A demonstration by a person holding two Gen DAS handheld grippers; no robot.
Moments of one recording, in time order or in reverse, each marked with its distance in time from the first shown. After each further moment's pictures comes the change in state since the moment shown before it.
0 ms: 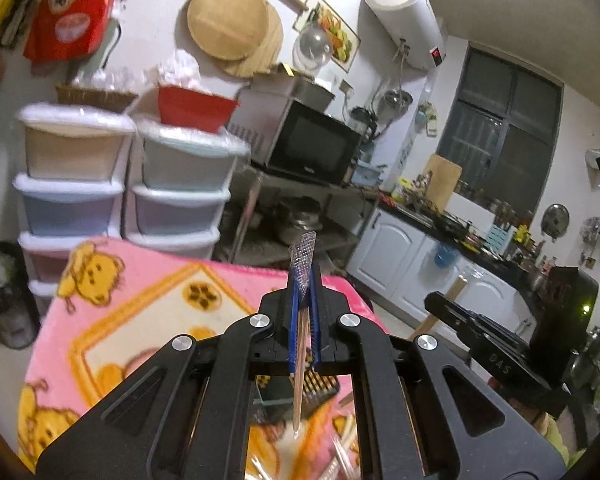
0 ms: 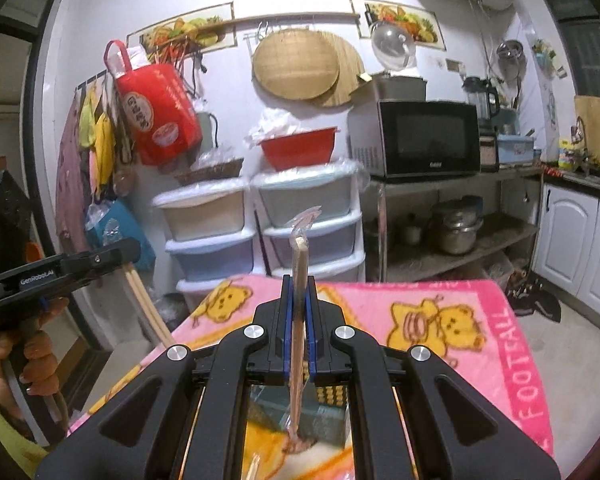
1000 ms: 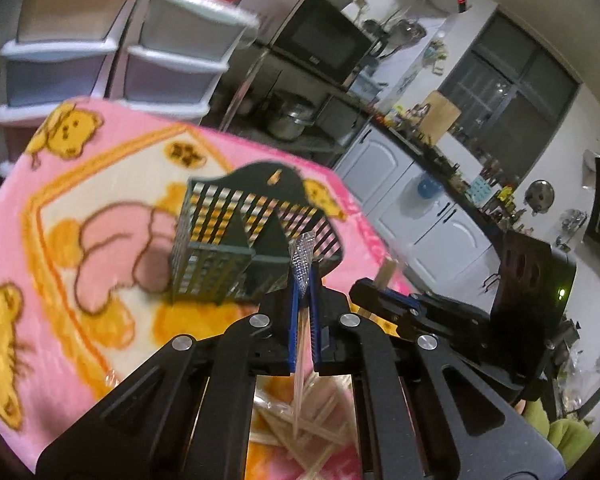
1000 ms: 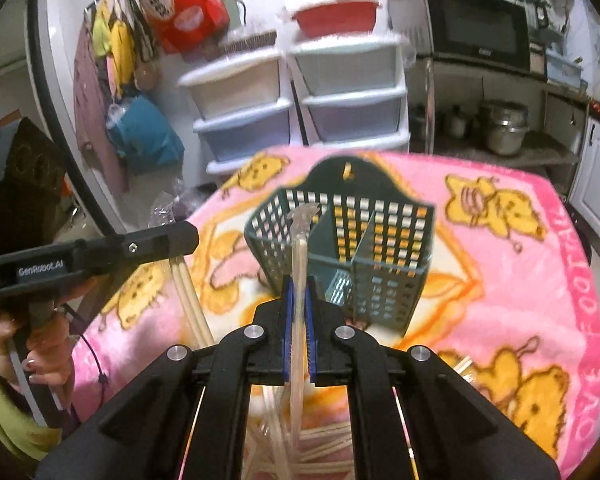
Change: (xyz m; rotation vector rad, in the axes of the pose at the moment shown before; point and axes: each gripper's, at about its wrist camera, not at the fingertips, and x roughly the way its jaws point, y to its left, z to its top) left arm 0.027 0.028 -0.109 -0.154 0.344 -0.113; right arm 0.031 0.034 -0.103 -0.012 0.369 0.139
